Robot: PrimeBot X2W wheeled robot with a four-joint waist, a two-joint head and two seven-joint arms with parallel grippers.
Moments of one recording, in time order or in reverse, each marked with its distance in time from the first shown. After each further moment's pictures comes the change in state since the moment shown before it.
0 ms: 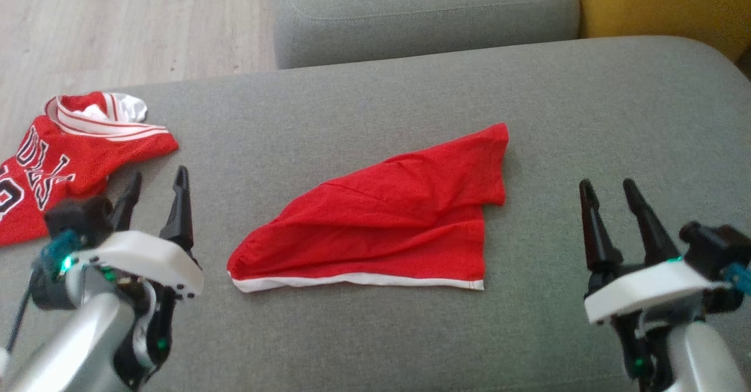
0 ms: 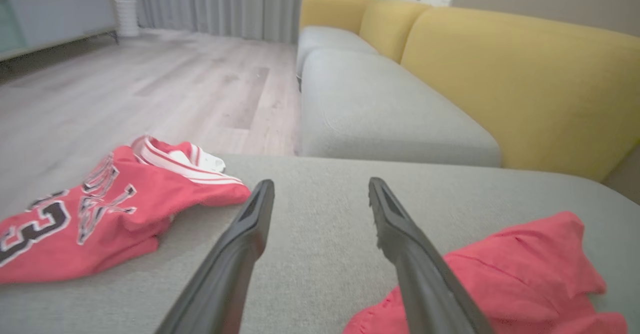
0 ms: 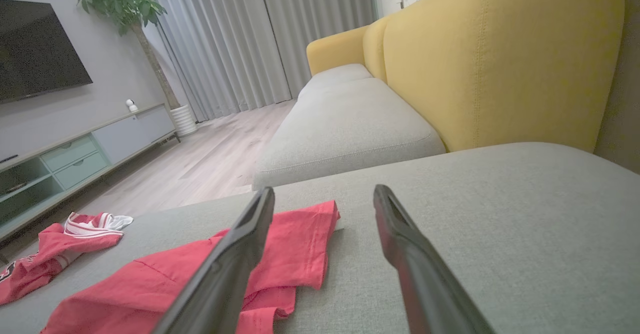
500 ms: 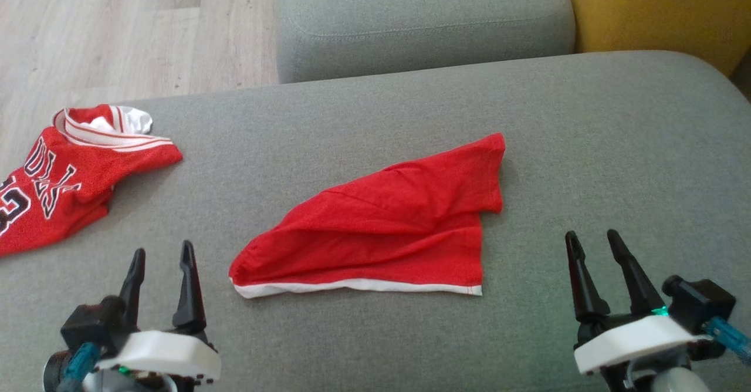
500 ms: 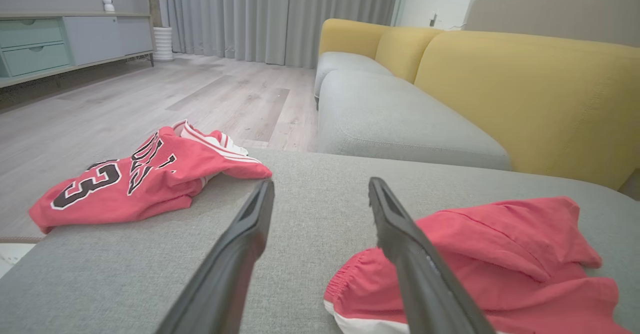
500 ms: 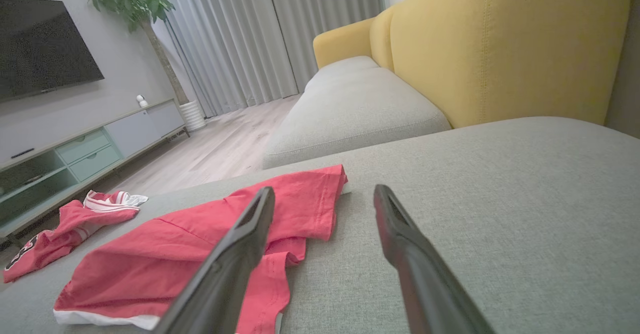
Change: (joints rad) left arm 0.409 -0.259 0.366 -0.151 0.422 -0.083 -0.001; right arm 0.113 -0.031 0.076 0.059 0.030 0.000 -0.139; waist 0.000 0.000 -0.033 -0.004
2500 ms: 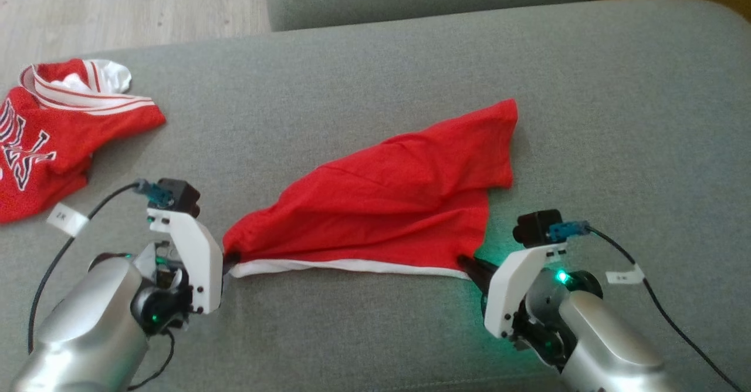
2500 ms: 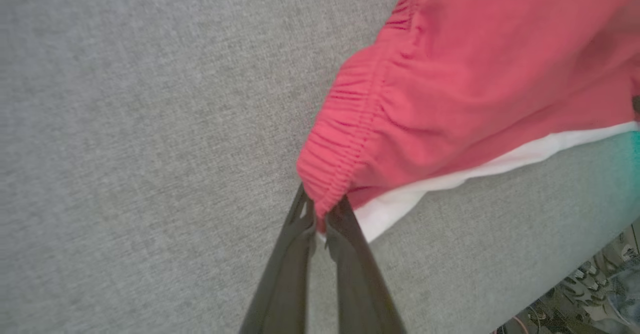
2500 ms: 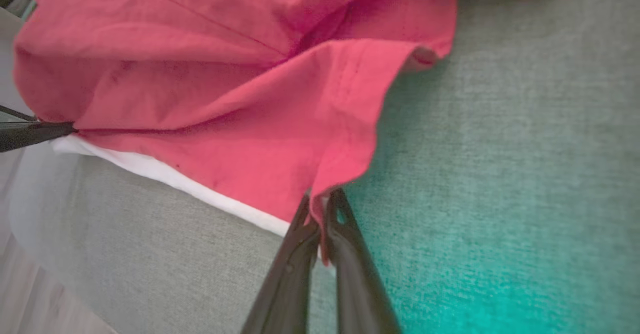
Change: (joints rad) left arm -0.620 0.105 -0.405 0.647 -0.365 -0.436 0.751; right arm -0.455 -0.018 0.464 0.548 0.323 0.000 0.429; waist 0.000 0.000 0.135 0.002
